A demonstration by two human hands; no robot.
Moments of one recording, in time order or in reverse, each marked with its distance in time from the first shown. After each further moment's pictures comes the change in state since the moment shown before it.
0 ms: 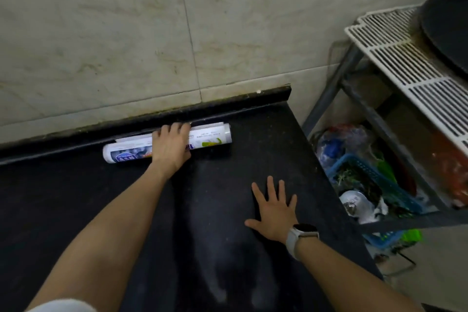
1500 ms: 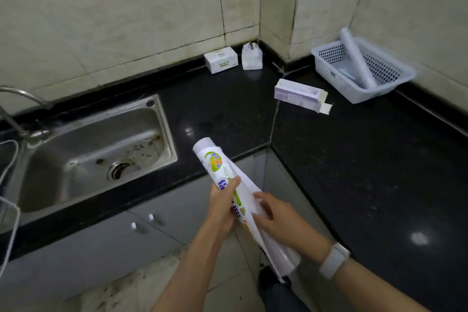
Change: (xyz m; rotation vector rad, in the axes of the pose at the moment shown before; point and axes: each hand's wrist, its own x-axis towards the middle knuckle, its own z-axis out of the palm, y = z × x) left_hand -0.773 -0.349 -0.031 -1.859 1.354 -1.526; right_hand -0.364 -0.599 0.330 -0.124 -0.494 -1.334
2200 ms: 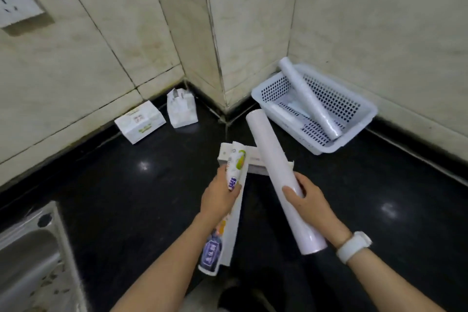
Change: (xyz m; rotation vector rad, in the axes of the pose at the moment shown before) left_hand 0.285 0.062 0.228 1.387 -0.338 0.419; right_hand 0.209 0.127 -0.226 0.414 0.537 0.299
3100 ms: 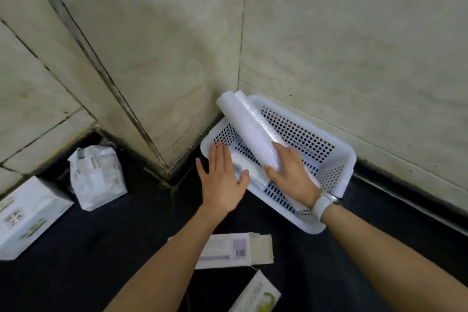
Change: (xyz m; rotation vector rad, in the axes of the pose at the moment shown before) left_hand 0.237 0.100 0.063 0.398 0.055 0.414; right_hand 0.245 -0.001 -0.068 -0.545 0.173 -0.064
